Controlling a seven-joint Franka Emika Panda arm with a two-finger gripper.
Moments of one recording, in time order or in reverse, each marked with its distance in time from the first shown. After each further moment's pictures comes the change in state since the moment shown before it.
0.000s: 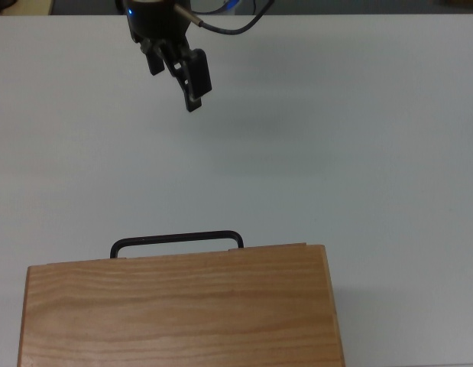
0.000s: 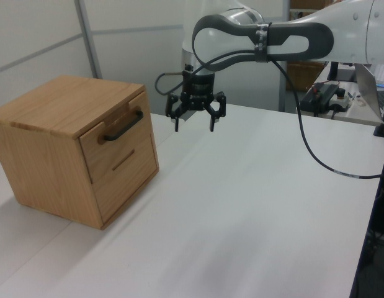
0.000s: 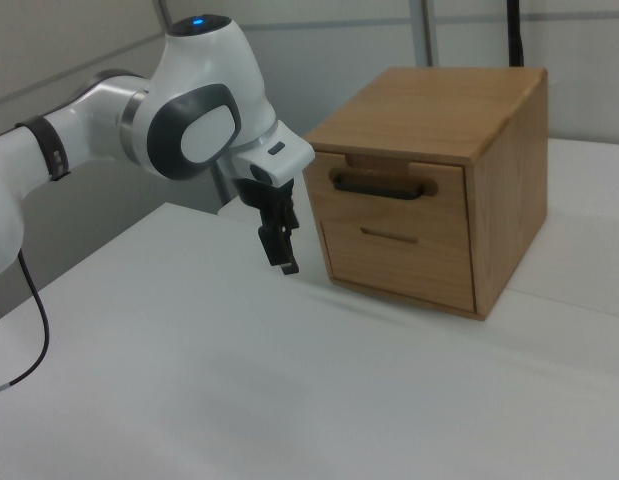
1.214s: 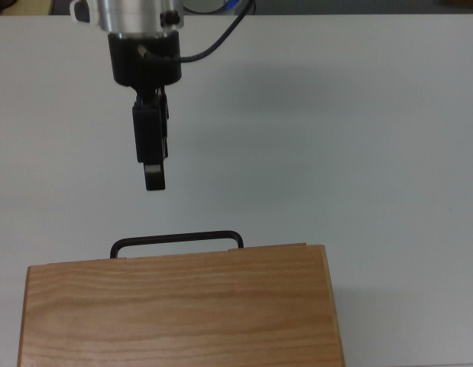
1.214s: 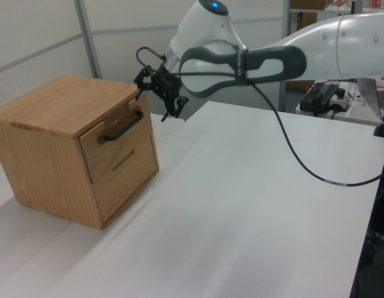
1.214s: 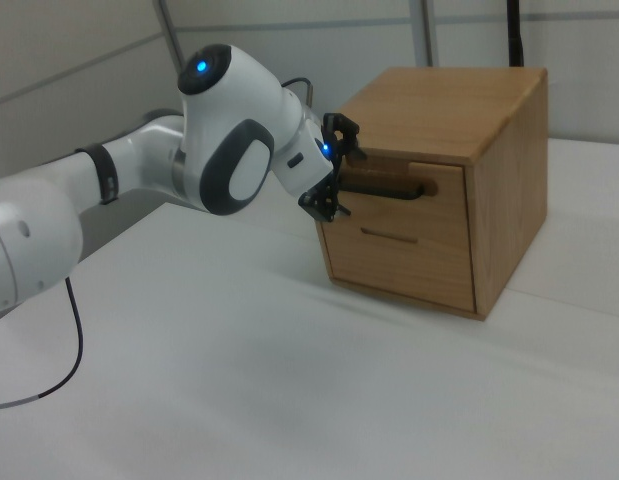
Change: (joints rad) arm -0.001 0.126 0.000 -0.002 0.023 0.626 0.487
